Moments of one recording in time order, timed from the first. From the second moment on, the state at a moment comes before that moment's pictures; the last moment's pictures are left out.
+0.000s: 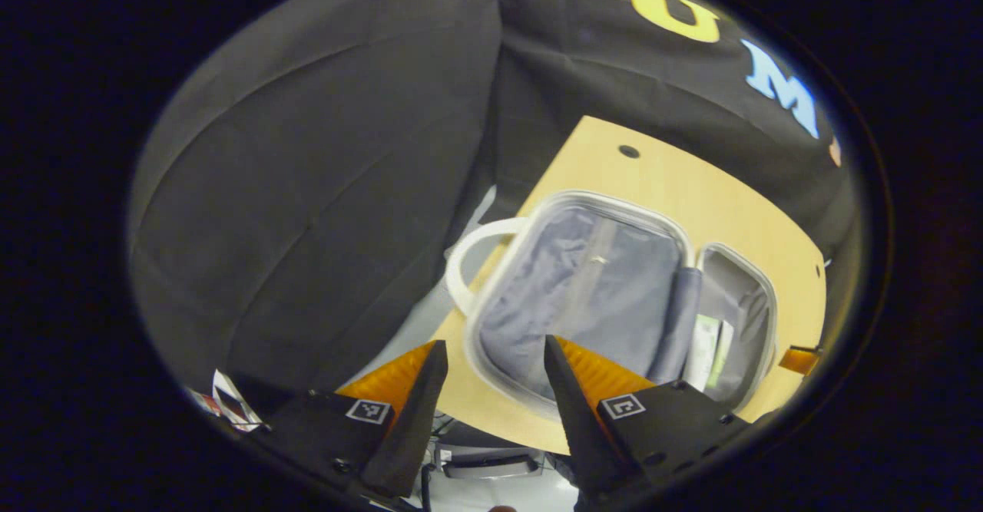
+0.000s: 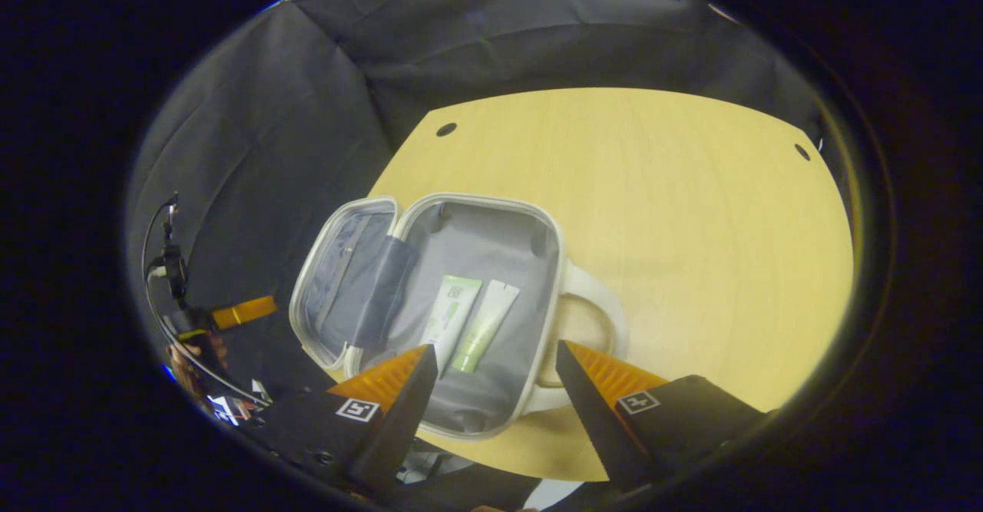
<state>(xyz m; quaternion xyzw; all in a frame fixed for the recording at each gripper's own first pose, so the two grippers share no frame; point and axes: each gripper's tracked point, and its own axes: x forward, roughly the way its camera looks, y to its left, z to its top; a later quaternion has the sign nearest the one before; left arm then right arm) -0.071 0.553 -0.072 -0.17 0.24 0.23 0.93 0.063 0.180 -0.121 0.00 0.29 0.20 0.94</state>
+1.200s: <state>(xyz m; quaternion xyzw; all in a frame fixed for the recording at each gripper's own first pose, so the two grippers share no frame) 0.096 0.668 -0.152 -0.51 0.23 0.20 0.81 0.052 0.072 -0.151 0.05 0.33 0.10 0.94</state>
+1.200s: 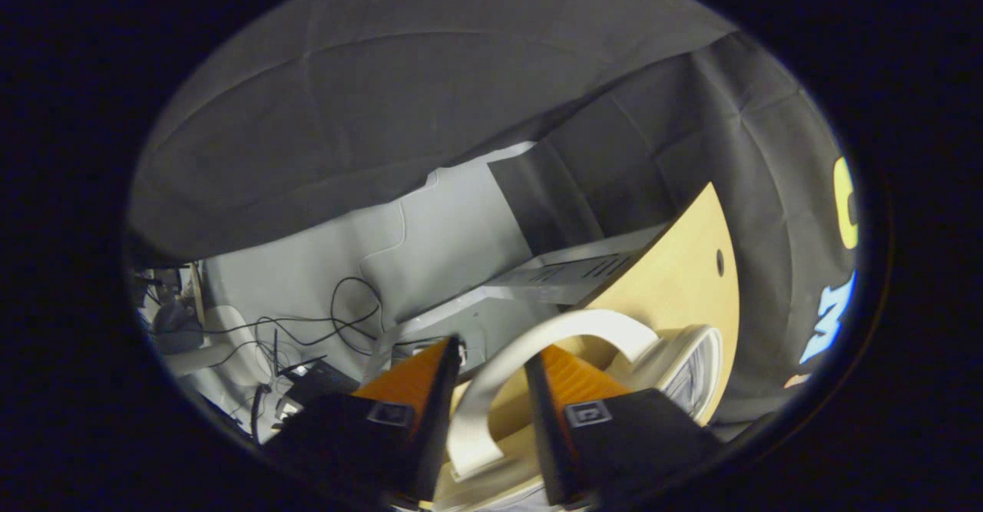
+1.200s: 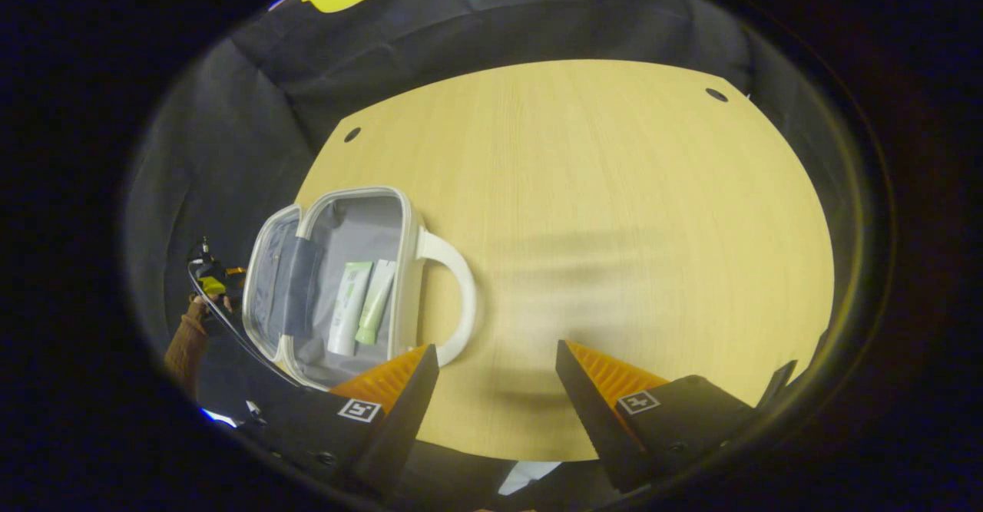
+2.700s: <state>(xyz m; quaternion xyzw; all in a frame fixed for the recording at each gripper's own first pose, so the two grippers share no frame) -0.025 0.280 0.153 -0.19 0.07 -0.04 0.98 0.025 0.109 -0.172 0.15 0.33 0.16 0.92</state>
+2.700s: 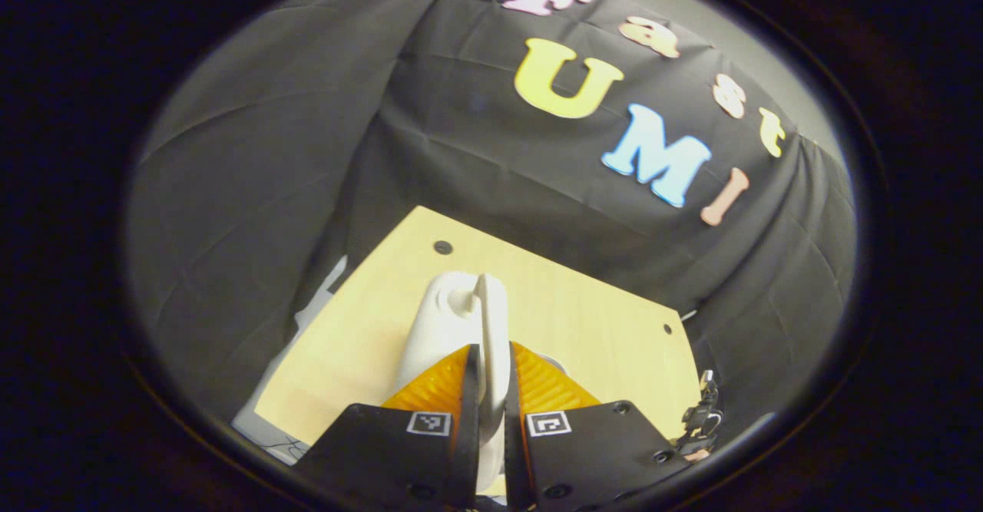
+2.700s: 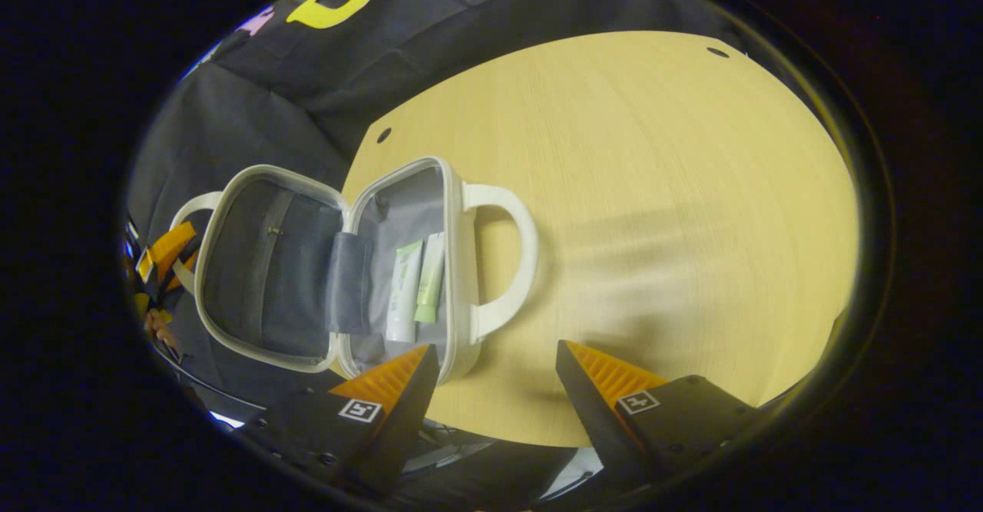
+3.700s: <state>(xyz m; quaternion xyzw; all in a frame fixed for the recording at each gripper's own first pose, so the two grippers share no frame) 0.079 0.022 -0.092 0.02 0.30 -0.11 0.95 0.003 -0.090 -0.164 0.31 0.27 0.03 0.91</state>
